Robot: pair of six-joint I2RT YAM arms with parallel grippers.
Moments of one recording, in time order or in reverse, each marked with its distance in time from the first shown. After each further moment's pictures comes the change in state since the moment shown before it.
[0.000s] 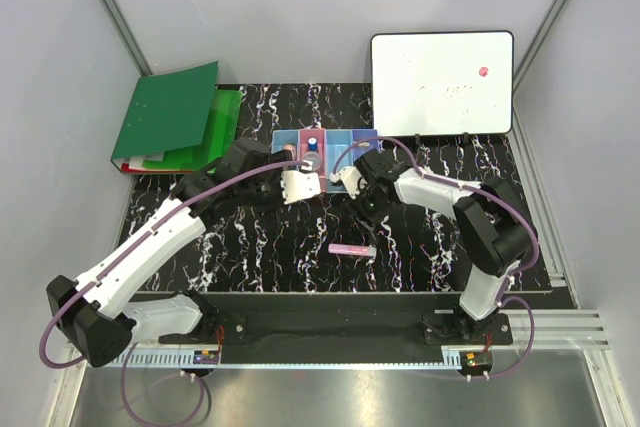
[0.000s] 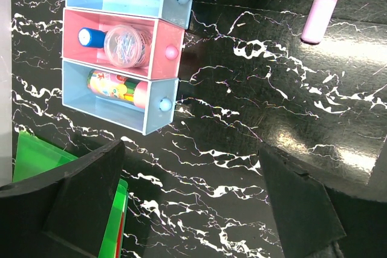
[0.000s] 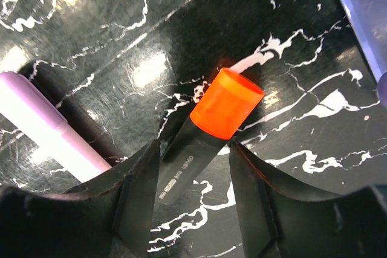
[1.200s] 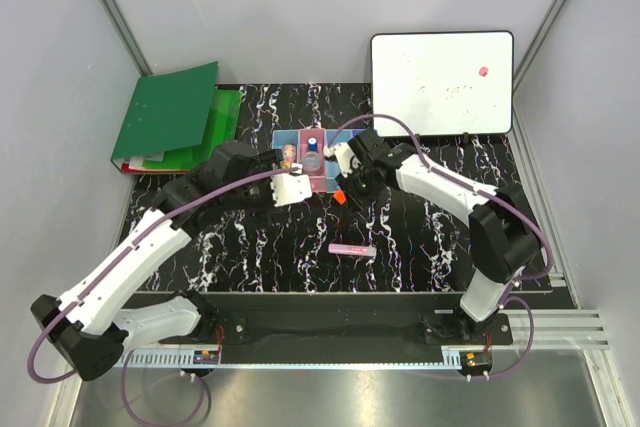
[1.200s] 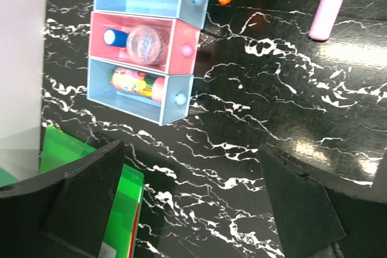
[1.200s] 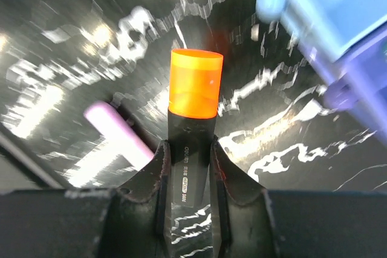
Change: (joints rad) left arm 0.000 -0.083 0.017 -0.039 -0.020 0.027; right arm 0.030 -0.053 0.161 -0.115 -0.023 0.150
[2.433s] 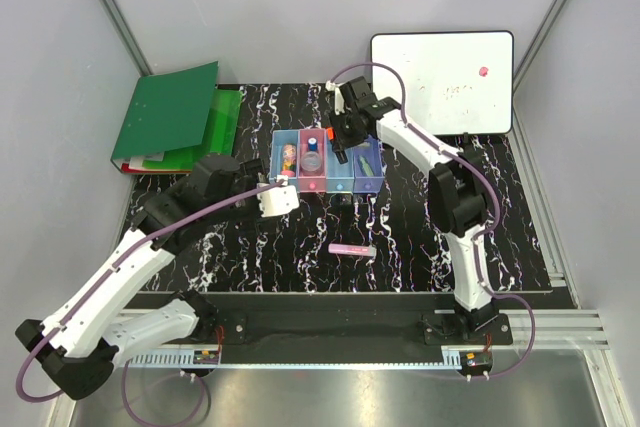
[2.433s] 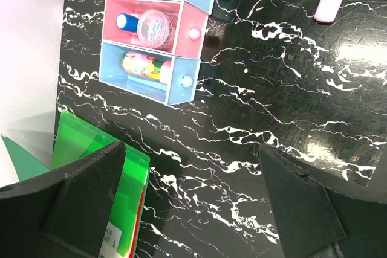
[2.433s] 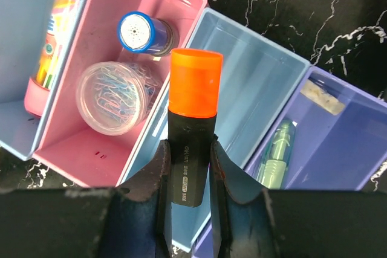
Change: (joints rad) left arm 0.000 -0.137 -0.057 -0.034 -0.046 0.014; right arm -0.125 0.444 0.661 0.008 0.110 0.241
